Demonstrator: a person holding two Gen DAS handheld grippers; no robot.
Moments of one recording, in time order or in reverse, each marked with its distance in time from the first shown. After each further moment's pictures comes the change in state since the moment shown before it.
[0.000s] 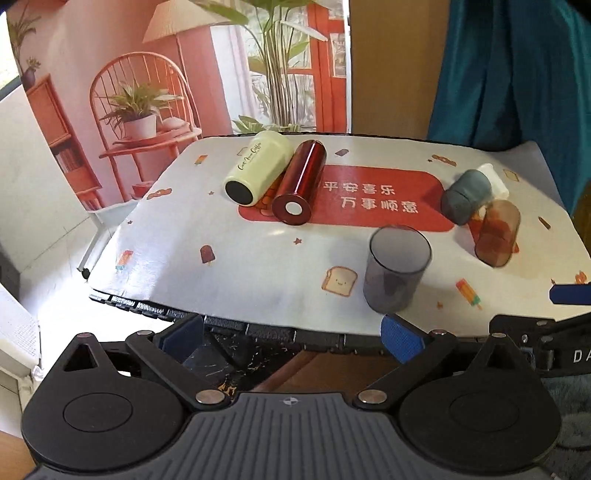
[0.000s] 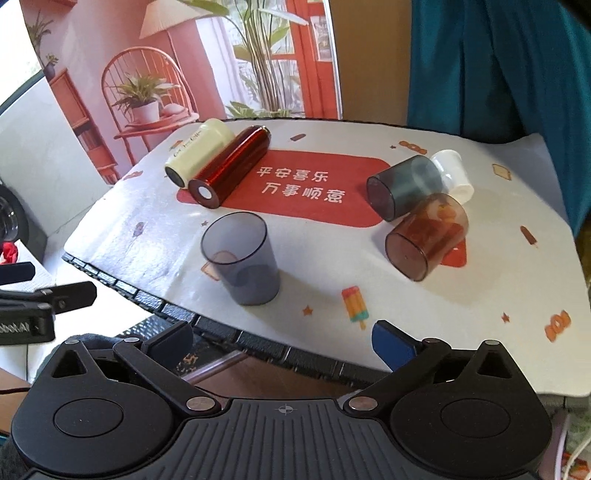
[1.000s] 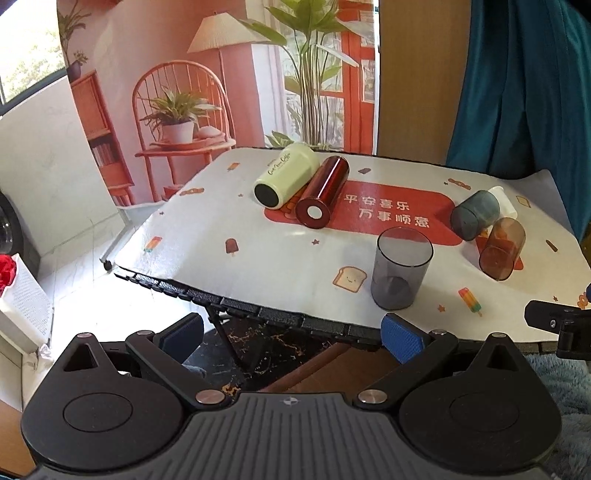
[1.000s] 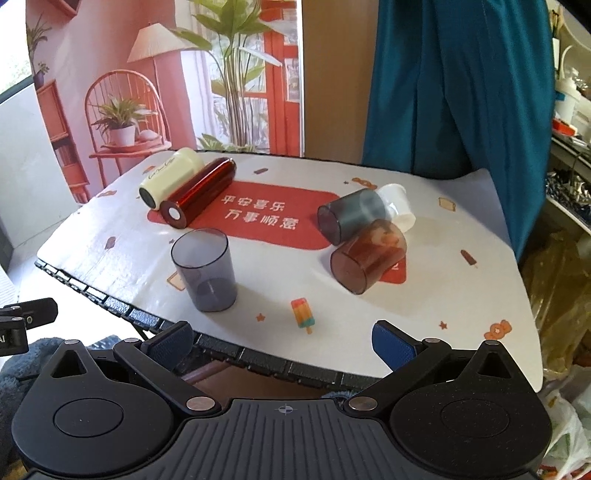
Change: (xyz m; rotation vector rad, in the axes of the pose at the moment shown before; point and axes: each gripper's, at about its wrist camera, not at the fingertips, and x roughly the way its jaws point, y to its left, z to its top) left arm -0.036 -0.005 -0.039 -0.092 -0.085 0.082; right arm -0.034 -0.008 -0.024 -0.046 -0.130 -0.138
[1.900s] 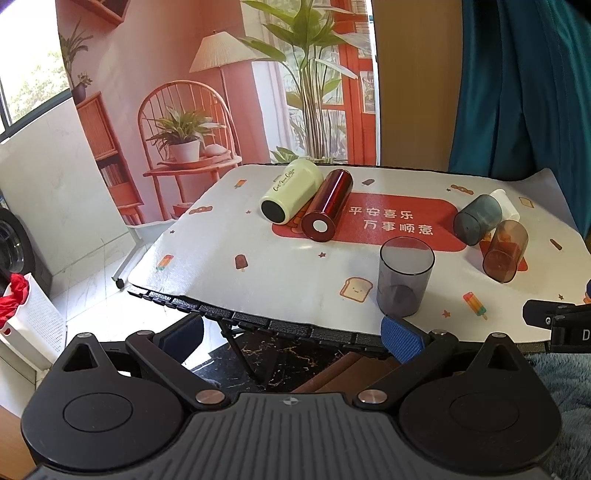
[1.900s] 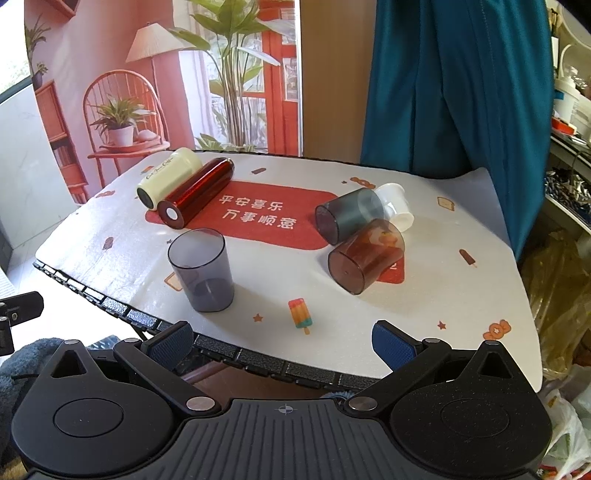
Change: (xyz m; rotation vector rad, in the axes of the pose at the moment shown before) left arm -0.015 -0.002 0.000 0.039 -0.042 0.033; right arm 0.000 -0.002 0.000 0.003 0.001 -0.002
